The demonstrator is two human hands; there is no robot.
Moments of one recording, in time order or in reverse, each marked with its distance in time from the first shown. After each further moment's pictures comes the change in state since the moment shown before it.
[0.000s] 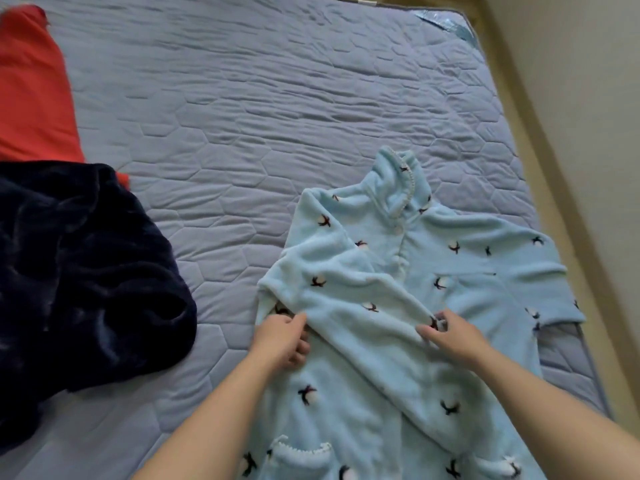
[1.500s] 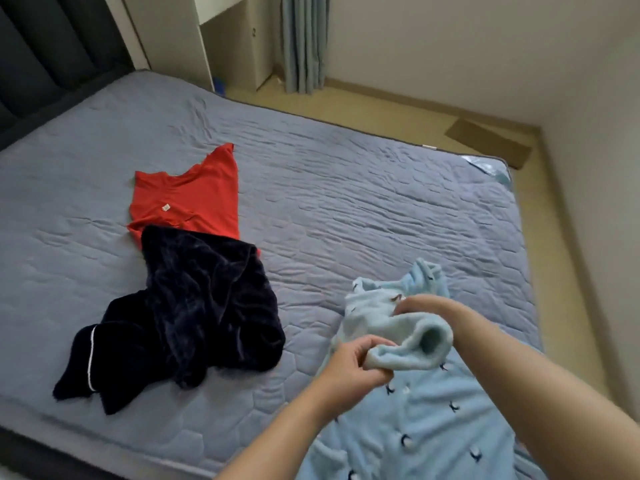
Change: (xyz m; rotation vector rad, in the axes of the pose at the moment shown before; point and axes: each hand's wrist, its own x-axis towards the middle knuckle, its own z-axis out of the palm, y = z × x) left_hand -0.303 0.118 -0.063 -0.232 -0.248 0.599; right_hand -0.219 -0.238 -0.200 0.316 -0.380 -0.173
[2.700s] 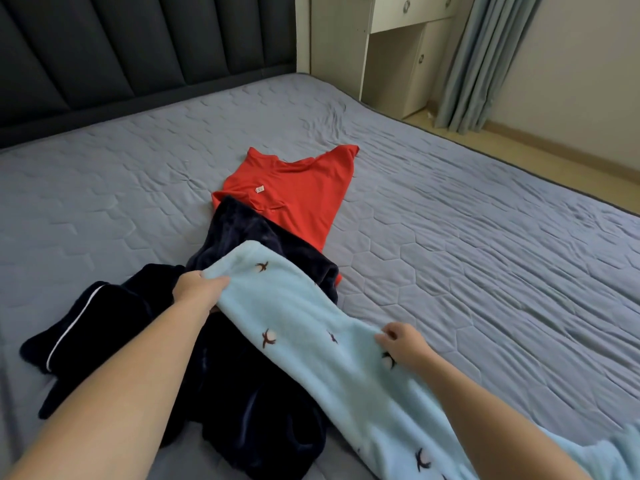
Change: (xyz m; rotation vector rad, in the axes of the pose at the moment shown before) left_hand 0.133 -0.163 -0.385 -0.100 1.448 -0.305; right_hand 0.372 -0.077 0.165 -0.517 -0.060 -0.648
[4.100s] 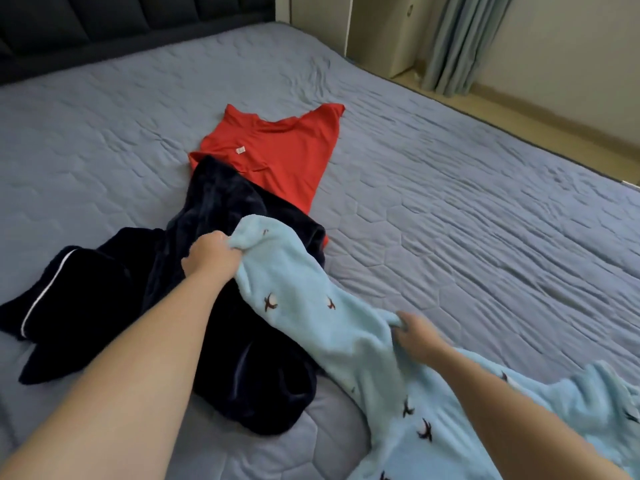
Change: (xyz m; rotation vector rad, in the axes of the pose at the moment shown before) left_hand -0.024 0.001 0.032 0.666 0.029 0.328; right_hand -0.027 0.064 0.001 -0.292 0.063 0.006
